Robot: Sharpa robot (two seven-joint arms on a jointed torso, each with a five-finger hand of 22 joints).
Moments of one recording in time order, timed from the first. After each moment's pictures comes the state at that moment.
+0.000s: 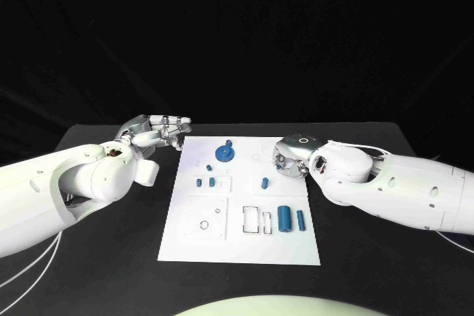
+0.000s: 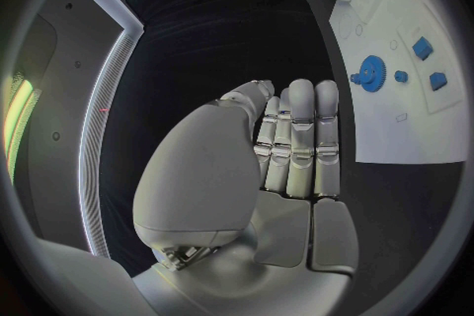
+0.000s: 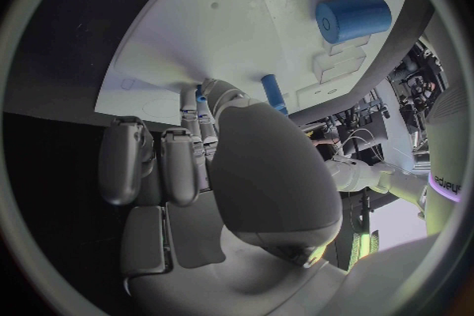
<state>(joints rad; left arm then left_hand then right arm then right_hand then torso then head) 1.18 -0.96 0.01 1.60 -0.06 -0.35 0.20 1.49 -0.19 0.36 0.20 0.35 1.06 0.16 0.10 0.13 1.15 0.10 0.19 0.18 1.19 0.02 0.91 0.53 0.16 1.01 0.12 0.88 0.92 1.19 -0.78 -0.13 1.51 -1.78 -0.20 -0.30 1.54 -0.18 0.29 0.24 0.29 1.10 0.14 0.09 0.18 1.19 0.07 0.15 0.20 1.46 -0.01 1.38 1.30 0.08 1.42 0.10 1.28 1.31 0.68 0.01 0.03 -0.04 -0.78</state>
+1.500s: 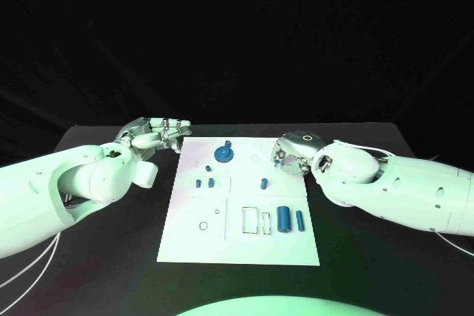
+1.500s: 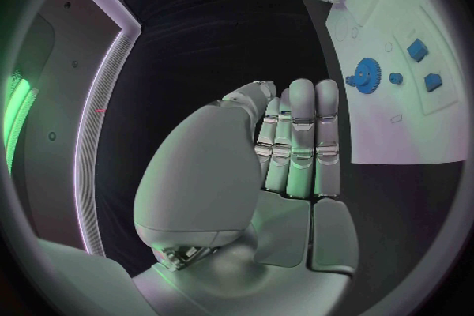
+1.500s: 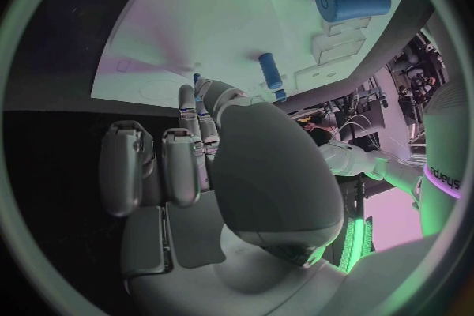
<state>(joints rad) 1.18 -0.96 0.01 1.59 -0.06 -0.34 0.17 1.50 -0.18 0.37 0.18 0.35 1.05 0.17 0.10 0.12 1.14 0.10 0.20 0.18 1.19 0.02 0.91 0.53 0.16 1.02 0.11 0.87 0.91 1.19 -0.81 -0.12 1.54 -1.75 -0.32 -0.26 1.53 -0.16 0.42 0.16 0.27 1.17 0.12 0.09 0.20 1.25 0.06 0.11 0.16 1.46 -0.02 1.39 1.30 0.06 1.45 0.08 1.34 1.31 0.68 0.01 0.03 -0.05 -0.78</state>
